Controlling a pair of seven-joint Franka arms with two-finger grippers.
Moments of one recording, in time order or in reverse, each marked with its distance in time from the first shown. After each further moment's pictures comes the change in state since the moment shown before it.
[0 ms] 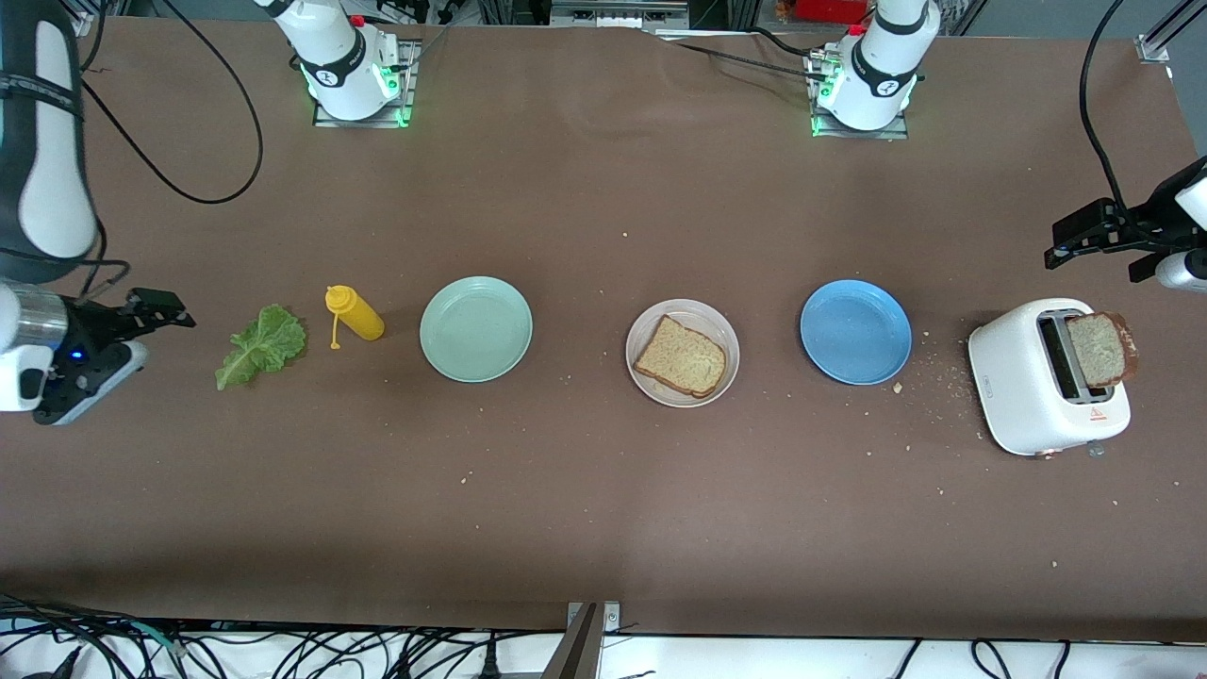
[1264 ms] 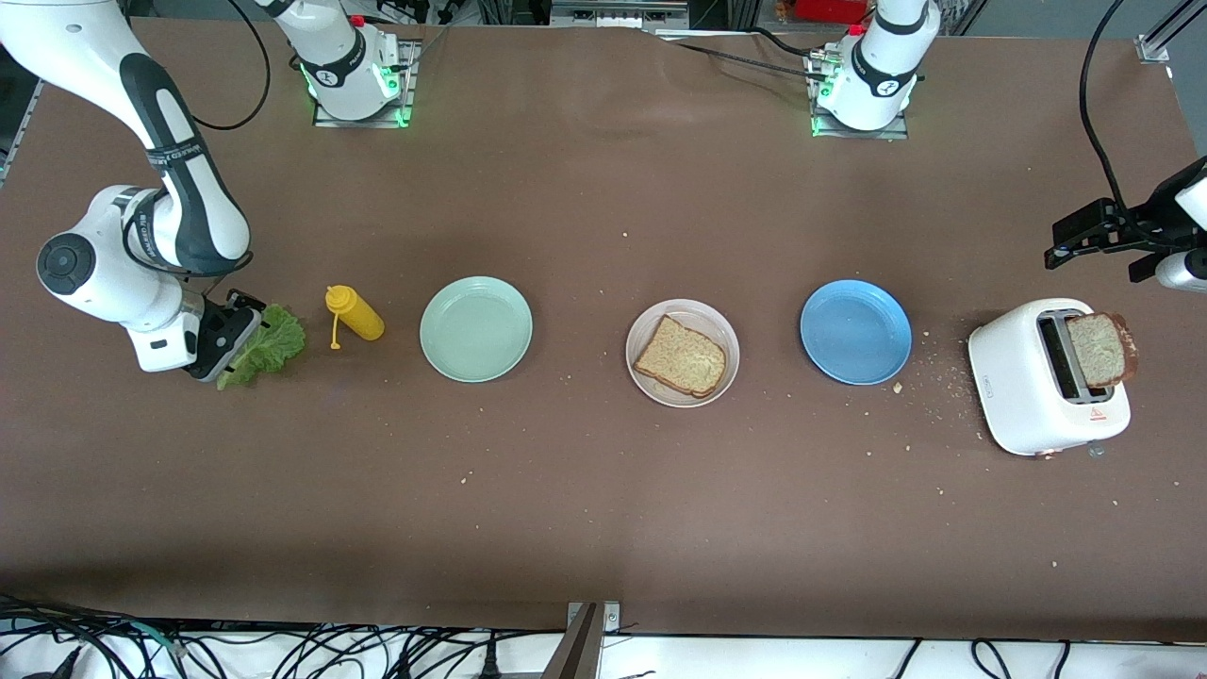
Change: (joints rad) left arm 0.000 0.000 0.000 0.000 0.000 0.000 0.000; right arm -0.026 -0.019 -0.036 -0.586 -0.008 0.715 -0.425
